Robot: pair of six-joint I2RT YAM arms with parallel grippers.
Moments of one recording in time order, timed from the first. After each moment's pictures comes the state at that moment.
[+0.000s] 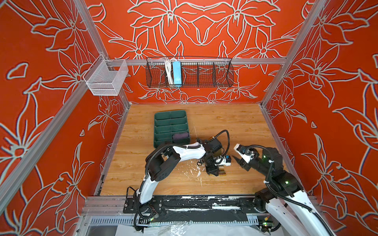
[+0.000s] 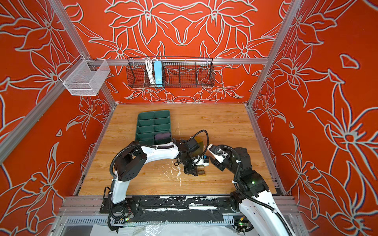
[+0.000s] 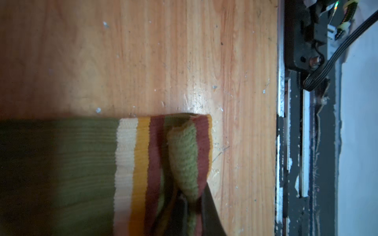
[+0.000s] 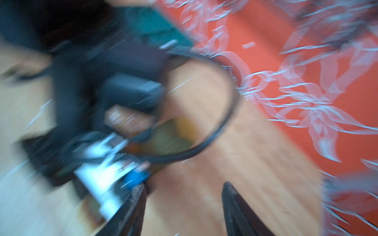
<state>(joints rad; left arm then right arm) -0.91 2.07 1.42 -0.68 0.56 0.41 0.39 0.53 0.55 -0.60 -0.28 -0.60</state>
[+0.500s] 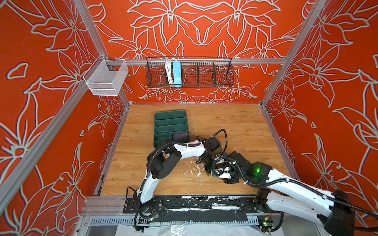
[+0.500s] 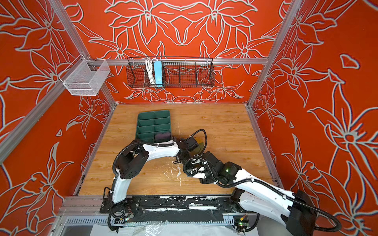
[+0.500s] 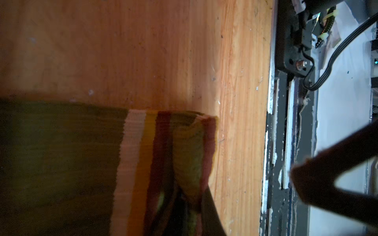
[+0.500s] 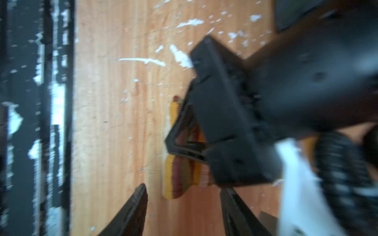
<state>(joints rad) -0.89 2.10 1.43 -0.73 0.63 0.39 0.86 0.88 0.56 -0.63 -0.04 -0.78</state>
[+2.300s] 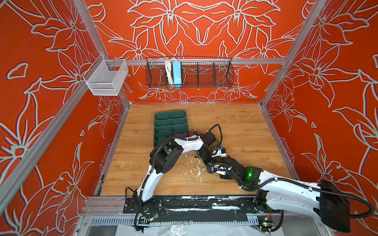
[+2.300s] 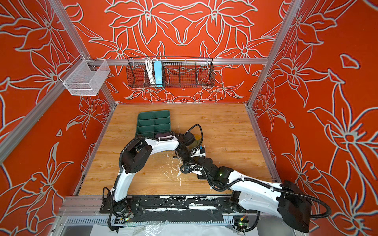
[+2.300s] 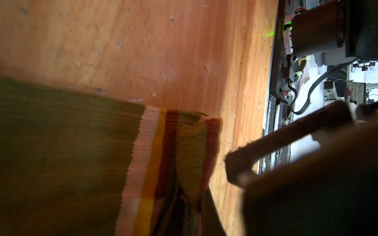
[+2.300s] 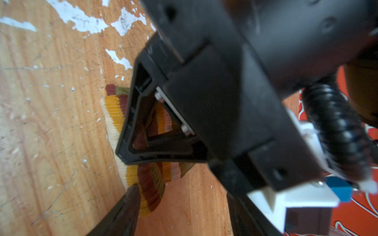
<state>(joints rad) -0.78 2.19 1.52 -0.78 0.76 0.32 0.97 1.02 0.44 -0.32 0.38 -0.68</state>
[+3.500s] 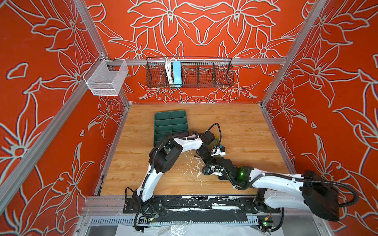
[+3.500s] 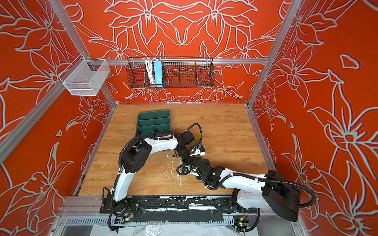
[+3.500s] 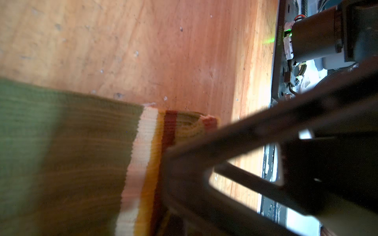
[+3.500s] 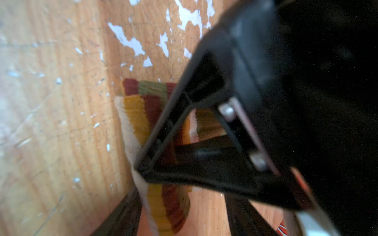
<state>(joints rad) -0.77 2.19 1.51 -0.75 0.77 0.32 1.00 1.15 0.44 -0.26 0.44 -0.69</state>
